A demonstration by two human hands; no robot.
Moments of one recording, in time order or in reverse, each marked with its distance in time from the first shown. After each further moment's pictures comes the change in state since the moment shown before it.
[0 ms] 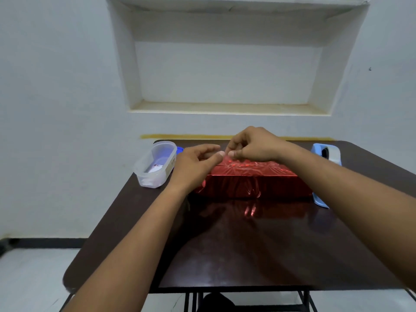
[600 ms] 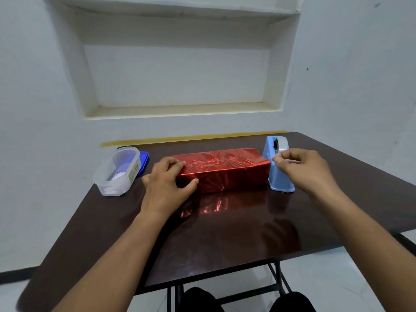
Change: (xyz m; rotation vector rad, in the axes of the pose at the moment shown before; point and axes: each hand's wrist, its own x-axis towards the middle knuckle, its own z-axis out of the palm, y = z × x) left_hand -0.026 -0.039 0.028 0.663 0.078 0.253; right_hand -0.159 0.073 -0.010 0.314 0.691 0.522
